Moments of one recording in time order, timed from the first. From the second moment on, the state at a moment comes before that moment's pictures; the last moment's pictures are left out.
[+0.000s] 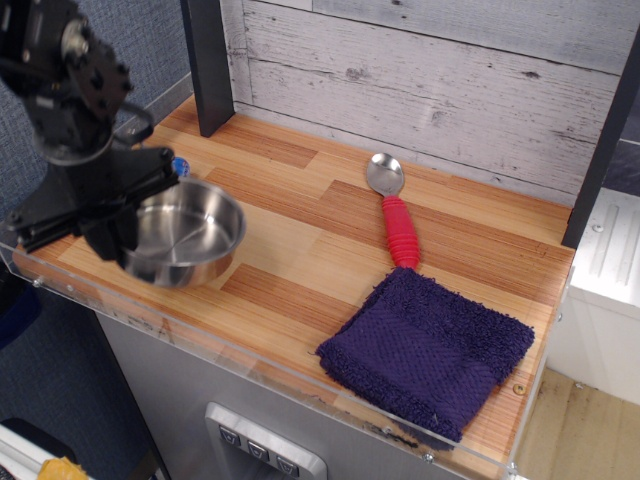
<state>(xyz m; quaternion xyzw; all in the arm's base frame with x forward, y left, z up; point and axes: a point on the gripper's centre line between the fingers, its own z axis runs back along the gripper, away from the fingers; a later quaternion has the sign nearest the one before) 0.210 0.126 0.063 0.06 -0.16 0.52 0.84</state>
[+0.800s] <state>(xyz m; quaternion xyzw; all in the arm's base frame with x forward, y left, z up) 0.208 0.141 0.030 0.06 -0.14 0.53 0.83</state>
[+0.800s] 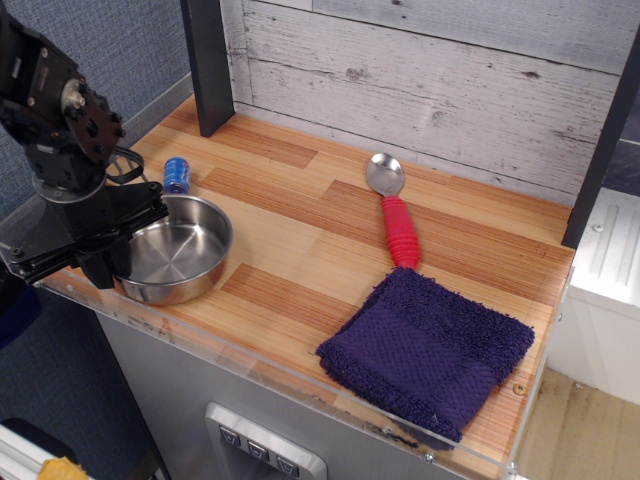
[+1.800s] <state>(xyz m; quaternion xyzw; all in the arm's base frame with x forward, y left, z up) 0.203 0.133 0.028 0.03 -0.12 0.55 0.83</state>
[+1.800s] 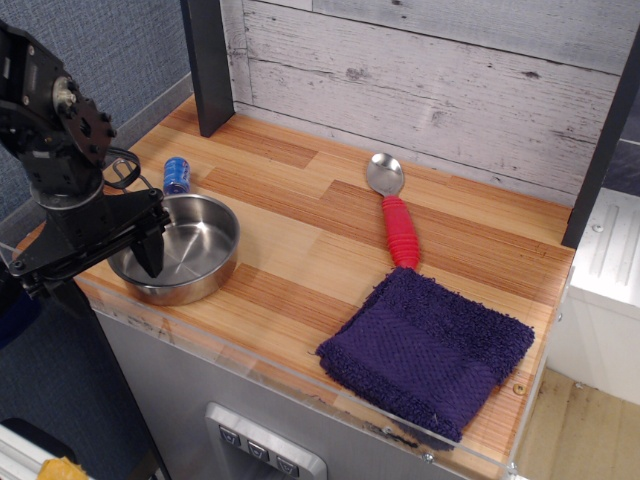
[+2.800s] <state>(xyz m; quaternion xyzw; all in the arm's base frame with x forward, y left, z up) 0.204 0.111 0.119 0.00 -0.19 0.50 0.84</state>
